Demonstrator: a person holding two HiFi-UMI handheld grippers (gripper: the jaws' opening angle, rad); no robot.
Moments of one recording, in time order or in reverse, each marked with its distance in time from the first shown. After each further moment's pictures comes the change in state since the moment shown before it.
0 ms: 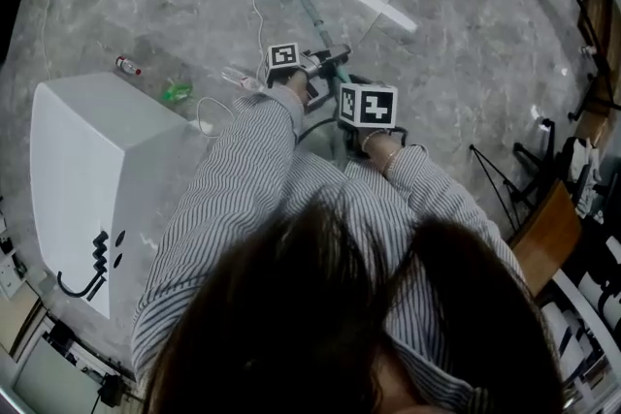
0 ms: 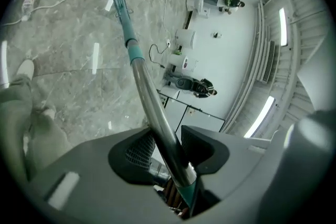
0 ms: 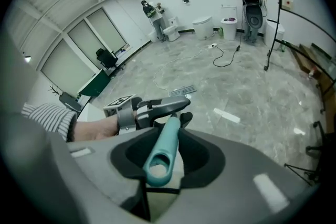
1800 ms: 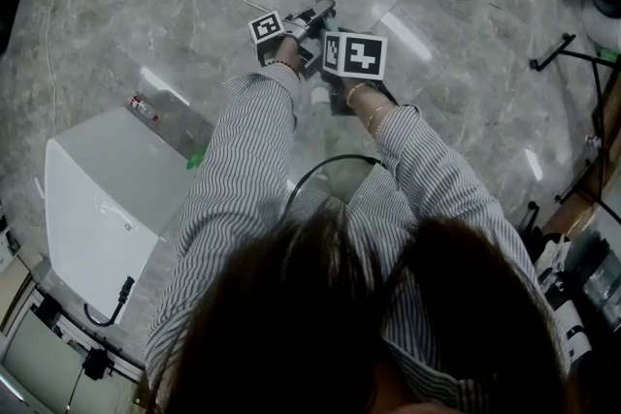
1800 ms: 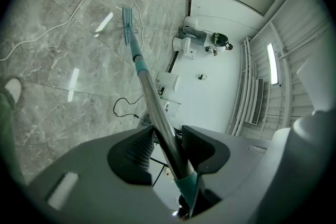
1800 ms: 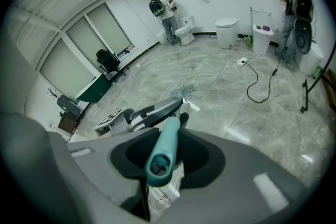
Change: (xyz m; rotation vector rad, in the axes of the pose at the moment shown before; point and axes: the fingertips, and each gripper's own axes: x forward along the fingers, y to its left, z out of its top) left arm 0.038 -0.216 0.553 -0.056 -0.385 -0.187; right arm 0.295 0.105 0.498 -0.096 0.002 0.054
